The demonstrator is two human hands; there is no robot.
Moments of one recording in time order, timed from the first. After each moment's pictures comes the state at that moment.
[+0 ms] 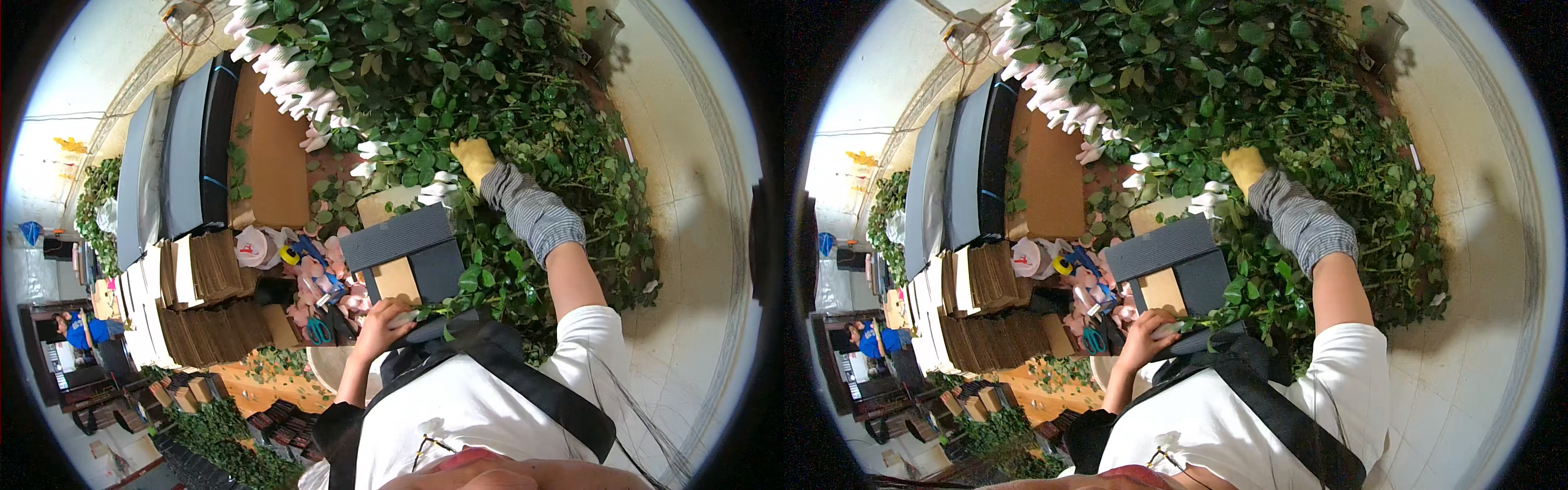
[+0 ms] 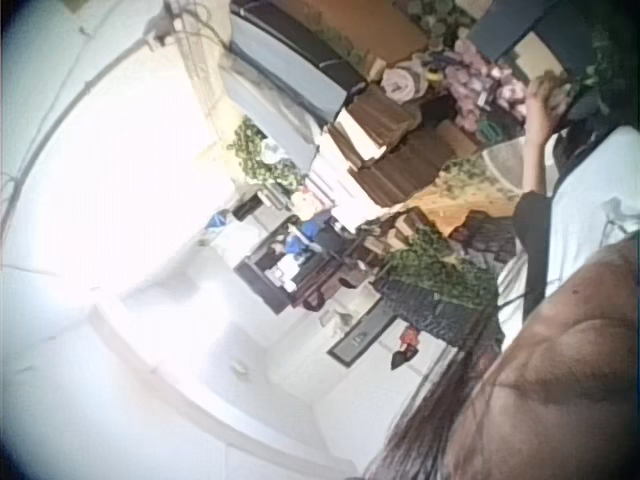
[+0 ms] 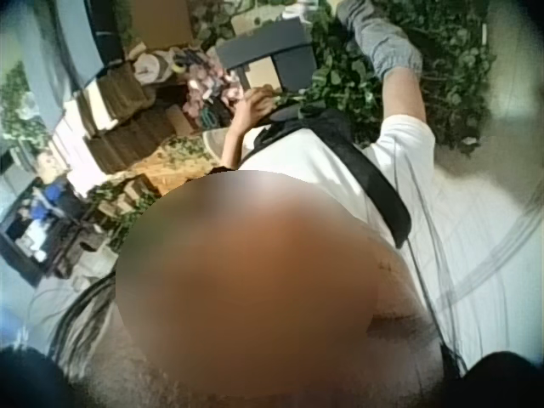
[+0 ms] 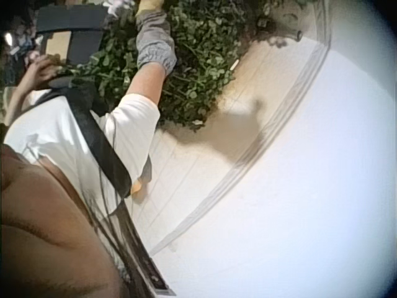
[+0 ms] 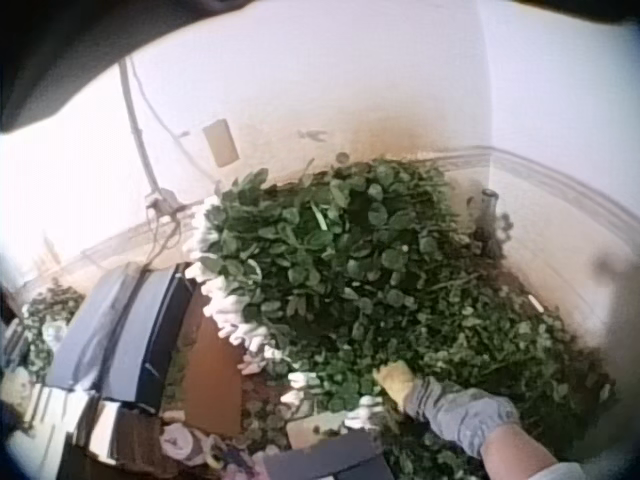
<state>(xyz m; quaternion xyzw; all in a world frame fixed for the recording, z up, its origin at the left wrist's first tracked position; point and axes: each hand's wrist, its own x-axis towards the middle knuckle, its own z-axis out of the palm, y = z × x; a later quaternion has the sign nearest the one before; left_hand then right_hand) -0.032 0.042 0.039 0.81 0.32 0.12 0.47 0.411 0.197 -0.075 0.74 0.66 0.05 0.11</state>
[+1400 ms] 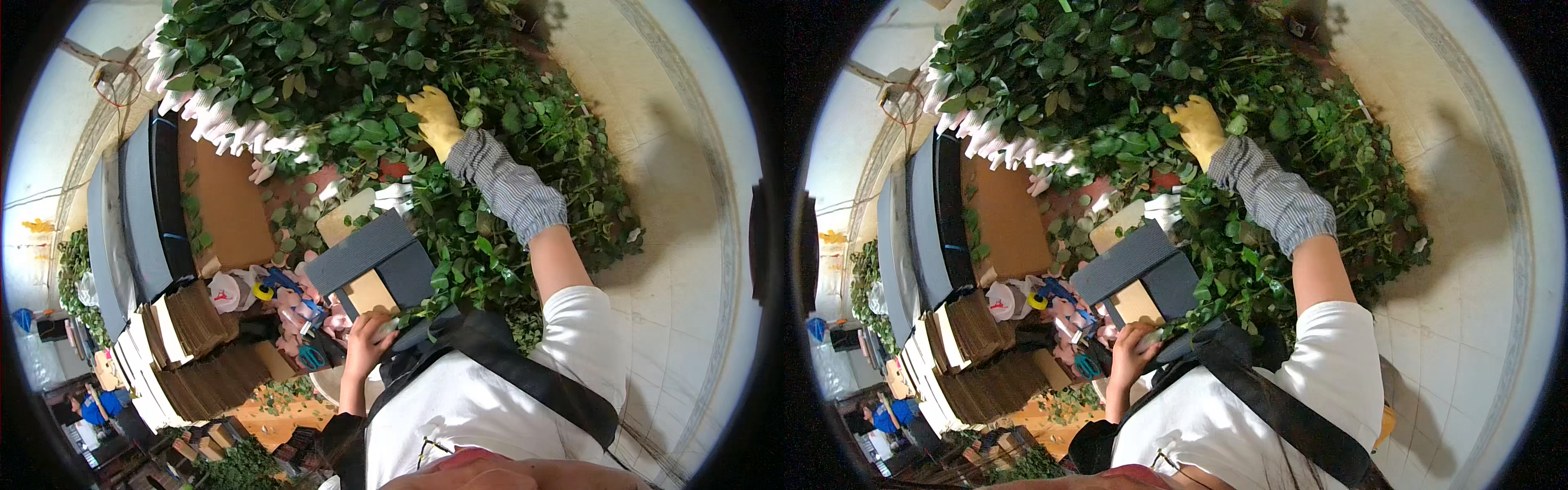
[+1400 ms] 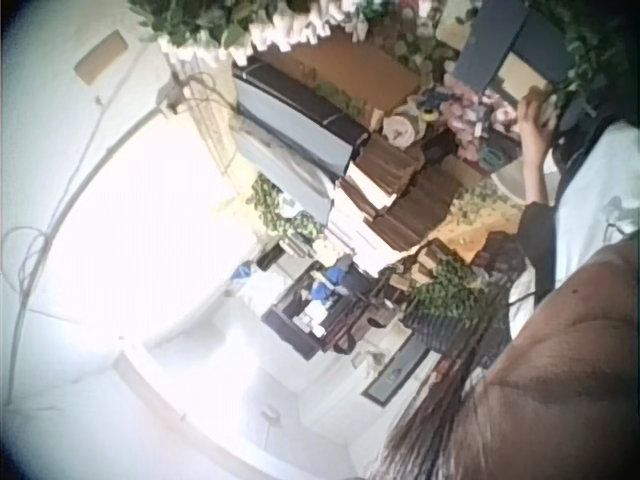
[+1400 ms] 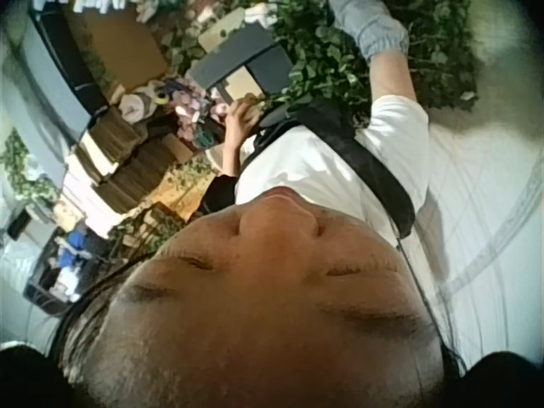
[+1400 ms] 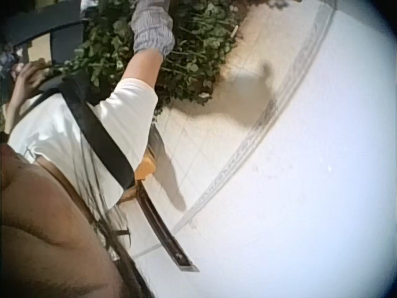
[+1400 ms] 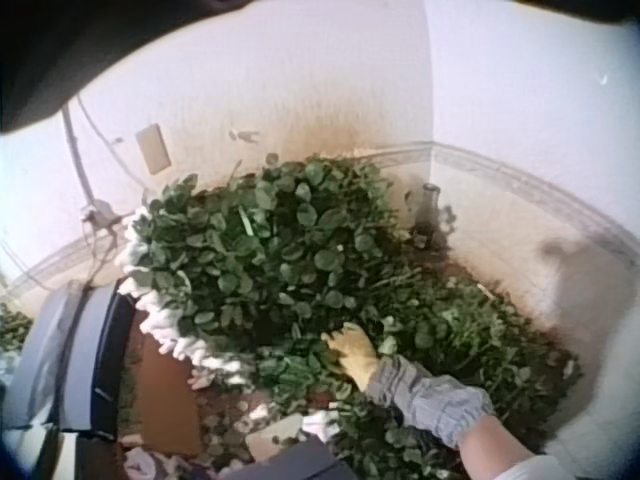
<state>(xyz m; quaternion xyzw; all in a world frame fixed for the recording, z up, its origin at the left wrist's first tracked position) -0.033 0.039 0.043 0.82 0.34 0.11 0.45 0.430 0.198 0.020 0.76 0.64 0.13 0.02</state>
